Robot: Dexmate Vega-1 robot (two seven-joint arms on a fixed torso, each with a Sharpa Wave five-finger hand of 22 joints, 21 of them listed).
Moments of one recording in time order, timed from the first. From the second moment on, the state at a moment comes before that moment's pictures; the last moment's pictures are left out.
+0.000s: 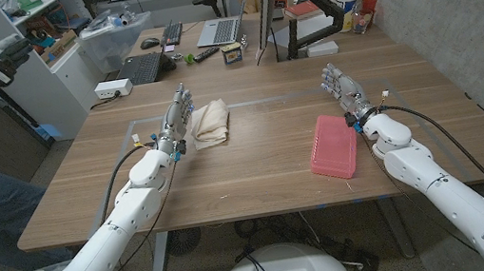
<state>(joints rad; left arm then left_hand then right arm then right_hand) 0.85 0.52 0.38 -1.35 -0.63 -0.25 0.00 0.32 -0.06 0.14 0.12 0.33 0.01 -0.01 0.20 0.19 -0.01 -0.06 0.20 0.19 -0.05 -0.03 0.19 0.18 -0.07 -0.03 0.19 0.18 -0.89 -0.42 -0.23 -1.35 0.51 0.25 0.06 0.31 0.06 0.29 0.02 0.18 0.15 0.06 0.20 0.18 0.13 0.09 0.22 0.18 0.04 0.04 0.19 0.18 0.15 -0.04 0.21 0.18</state>
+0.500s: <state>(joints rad) 0.85 0.55 0.36 -1.36 -0.62 -0.24 0.01 0.32 -0.05 0.15 0.11 0.33 0.02 -0.01 0.20 0.19 -0.01 -0.06 0.20 0.19 -0.05 -0.03 0.19 0.18 -0.07 -0.03 0.19 0.18 -0.90 -0.39 -0.20 -1.34 0.48 0.24 0.08 0.31 0.06 0.29 0.01 0.18 0.15 0.06 0.20 0.18 0.13 0.10 0.22 0.18 0.04 0.04 0.19 0.18 0.15 -0.03 0.21 0.18</state>
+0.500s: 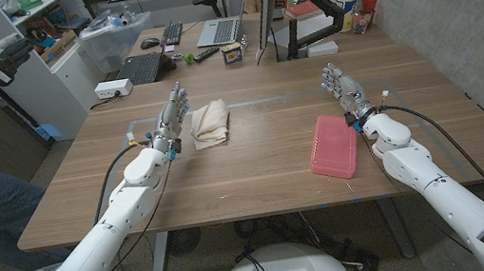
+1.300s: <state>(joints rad) 0.84 0.60 0.36 -1.36 -0.58 -0.21 0.02 0.35 -0.03 0.16 0.10 0.33 0.03 -0.02 0.20 0.19 0.00 -0.06 0.20 0.19 -0.05 -0.02 0.19 0.18 -0.08 -0.02 0.19 0.18 -0.90 -0.37 -0.18 -1.35 0.45 0.23 0.09 0.31 0.06 0.28 0.01 0.18 0.16 0.05 0.20 0.18 0.13 0.10 0.22 0.18 0.04 0.05 0.19 0.18 0.15 -0.03 0.21 0.18</state>
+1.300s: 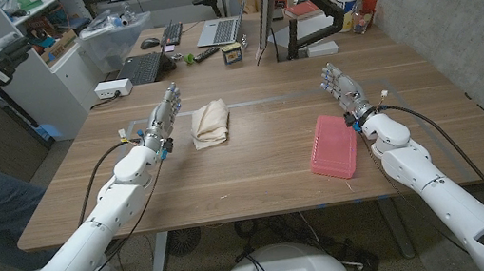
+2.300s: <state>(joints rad) 0.76 0.64 0.40 -1.32 -0.46 -0.24 0.03 0.41 -0.01 0.18 0.08 0.33 0.04 -0.03 0.21 0.19 0.01 -0.08 0.21 0.19 -0.04 -0.02 0.19 0.18 -0.09 0.01 0.19 0.18 -0.92 -0.36 -0.17 -1.37 0.44 0.26 0.06 0.31 0.06 0.28 0.00 0.18 0.16 0.05 0.20 0.18 0.15 0.10 0.22 0.18 0.06 0.05 0.19 0.18 0.15 -0.03 0.21 0.18</state>
